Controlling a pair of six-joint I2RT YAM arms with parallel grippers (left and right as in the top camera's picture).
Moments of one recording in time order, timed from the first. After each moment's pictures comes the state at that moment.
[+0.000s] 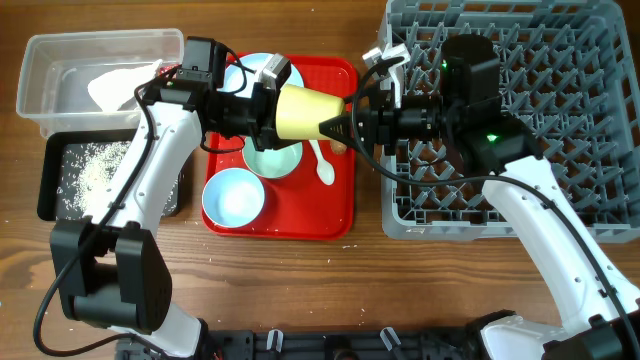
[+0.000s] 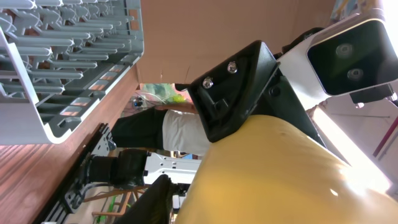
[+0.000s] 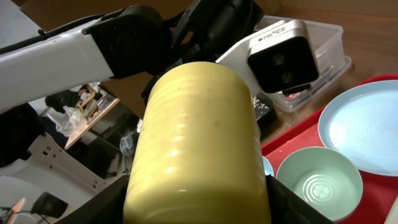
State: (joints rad) left arm -0.16 1.75 1.39 -0.88 1.55 -0.35; right arm 0.32 1.44 1.22 -0.27 -1.07 0.19
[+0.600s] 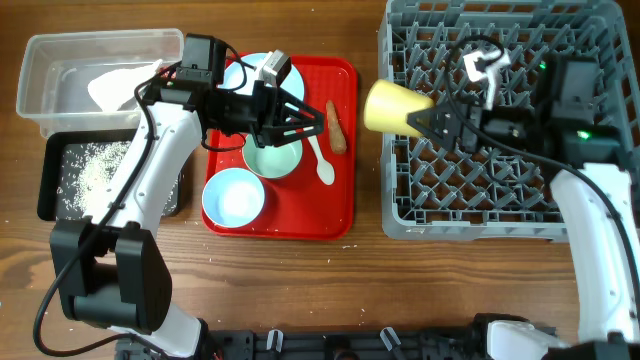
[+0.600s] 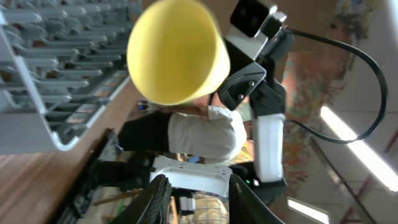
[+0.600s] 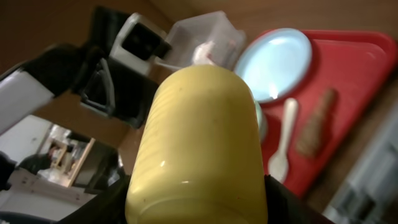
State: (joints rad) left arm -0.16 1.75 1.39 -0.82 1.54 -0.36; right arm -0.08 1.37 1.22 -0.77 -1.07 0.01
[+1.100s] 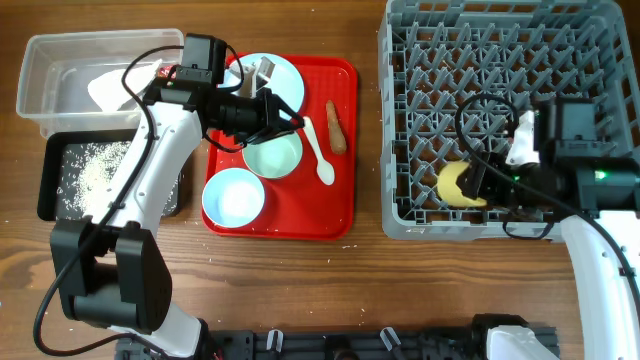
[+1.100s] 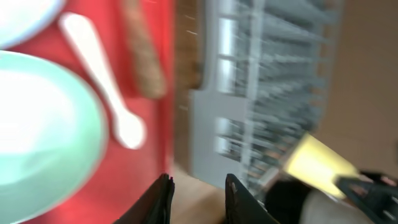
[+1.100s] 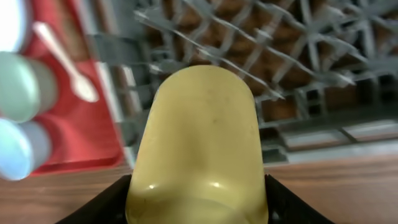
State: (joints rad) left arm -0.16 1.75 1.39 -0.82 0.75 -0.36; right arm -0.01 1.21 1.22 -1.29 -0.17 0.34
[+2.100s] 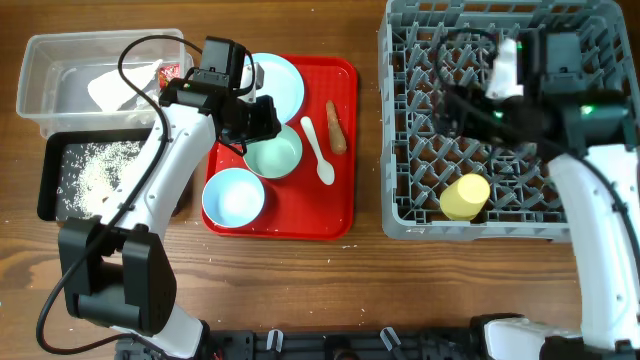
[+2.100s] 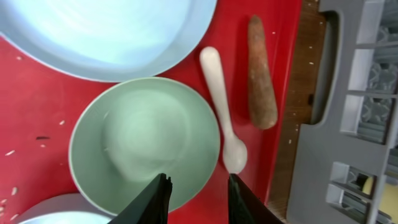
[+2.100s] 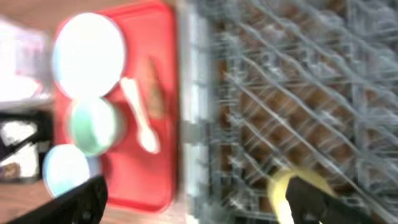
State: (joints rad) left arm -0.23 1.75 1.39 -0.84 0.28 -0.36; right arm 0.12 1.44 1.54 -1.13 -0.24 0.29
